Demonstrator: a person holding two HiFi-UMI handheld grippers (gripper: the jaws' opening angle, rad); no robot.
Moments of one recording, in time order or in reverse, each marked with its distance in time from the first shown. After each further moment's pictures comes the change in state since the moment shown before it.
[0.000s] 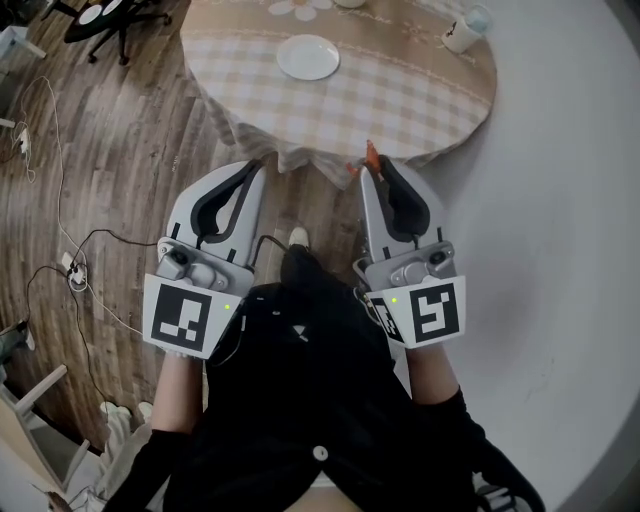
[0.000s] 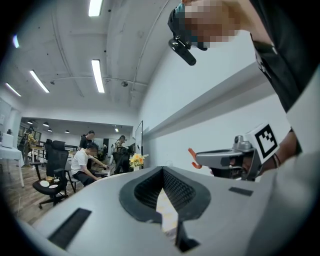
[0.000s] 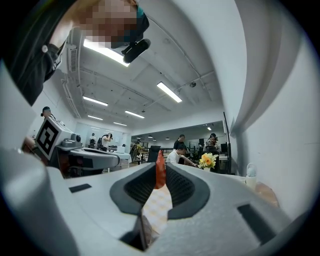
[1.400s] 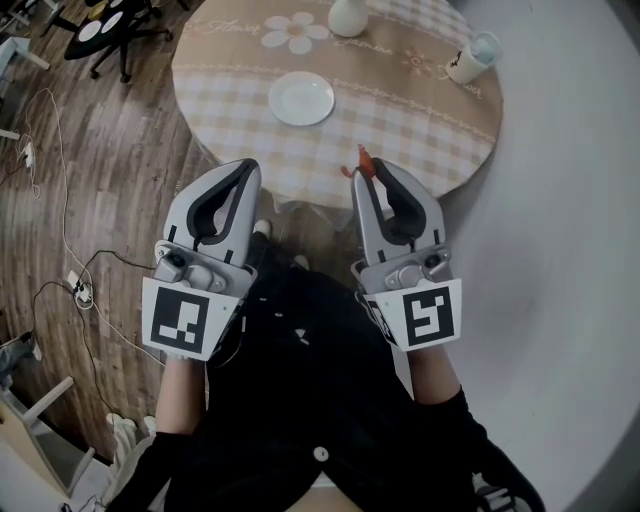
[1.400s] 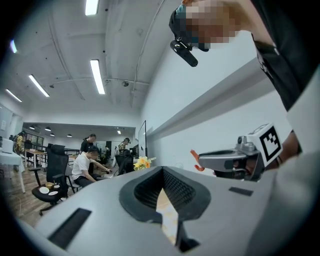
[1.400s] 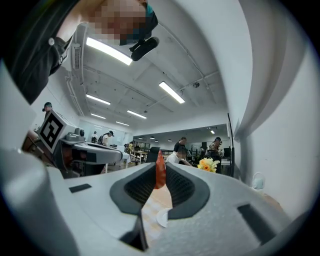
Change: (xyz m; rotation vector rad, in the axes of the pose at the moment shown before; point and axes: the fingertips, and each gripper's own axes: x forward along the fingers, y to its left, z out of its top) left arm 0.102 0.054 0.016 0.036 -0.015 0.039; right arm 0.086 -0.071 -0.004 -0.052 -0.025 0.030
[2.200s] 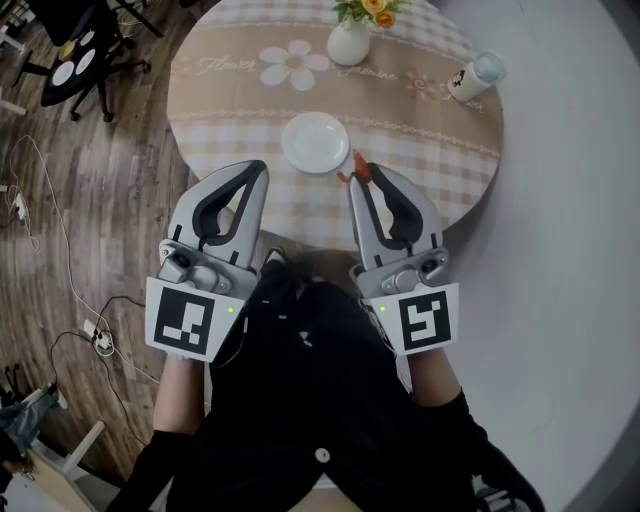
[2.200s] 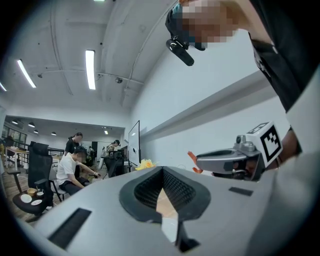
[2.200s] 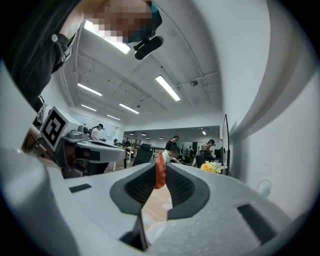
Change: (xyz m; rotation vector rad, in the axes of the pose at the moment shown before) left arm 0.068 0.111 0.001 0.019 -0.026 -0.165; right arm 0.122 0.001 -0.001 -0.034 0.046 -0.114
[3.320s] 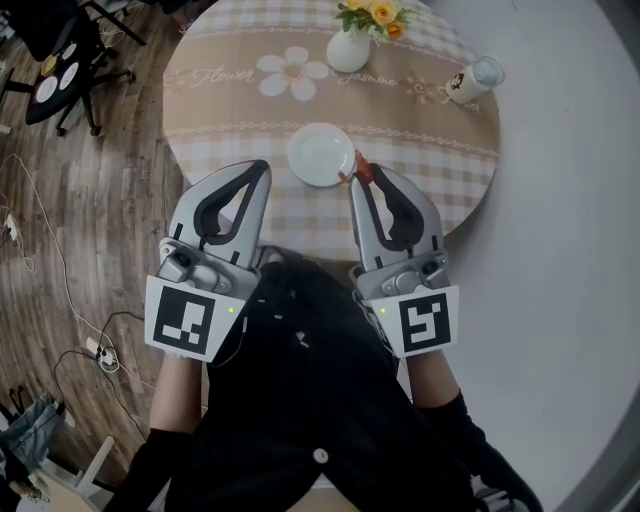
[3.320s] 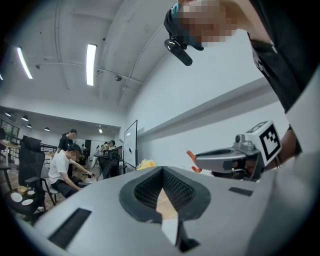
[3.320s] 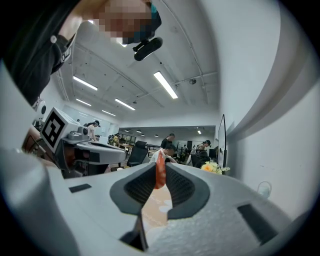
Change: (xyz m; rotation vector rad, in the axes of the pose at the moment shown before) left arm 0.015 0.049 -0.010 -0.028 -0.010 -0.080; right arm 0.048 0.008 0.002 -0.022 0.036 -0.066
